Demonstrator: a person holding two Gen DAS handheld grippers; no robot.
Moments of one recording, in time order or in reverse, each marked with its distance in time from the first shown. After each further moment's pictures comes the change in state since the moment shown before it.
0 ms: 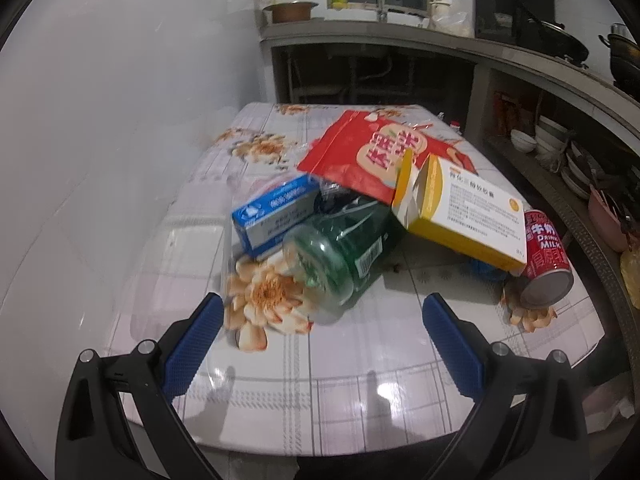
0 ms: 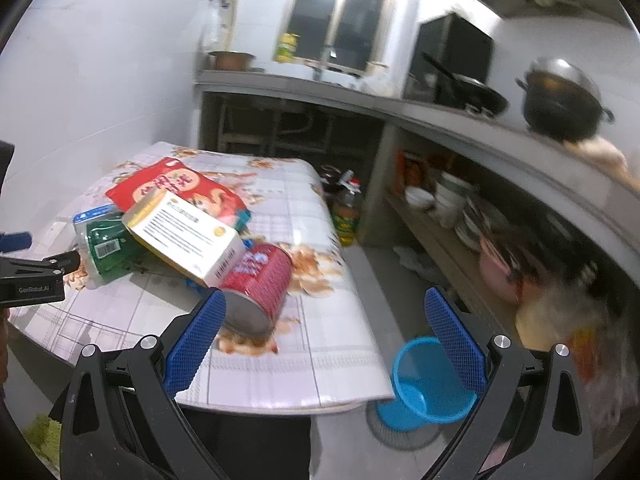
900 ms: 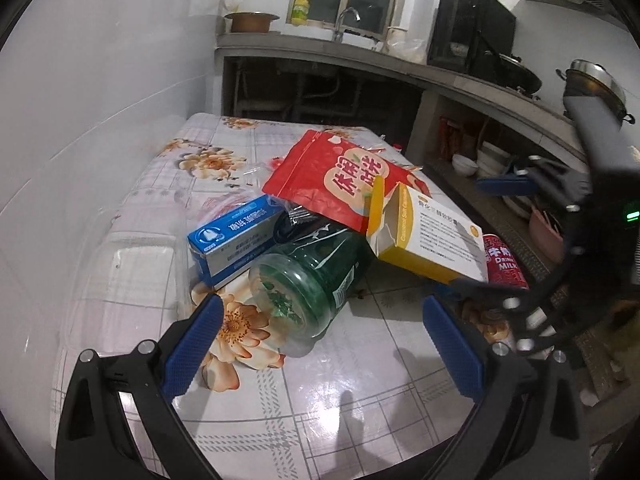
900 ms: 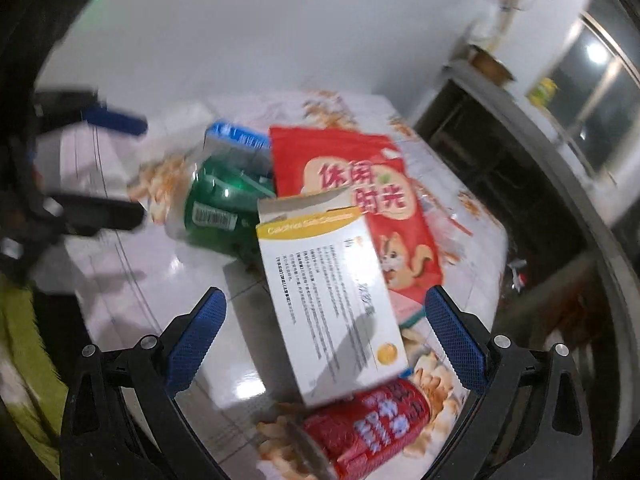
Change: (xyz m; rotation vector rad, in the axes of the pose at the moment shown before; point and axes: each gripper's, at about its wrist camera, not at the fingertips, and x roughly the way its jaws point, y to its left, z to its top) left arm 0.014 0.031 0.006 -0.028 -0.072 -0.285; right arm 0.105 0.123 0.047 -0.754 0.099 0.545
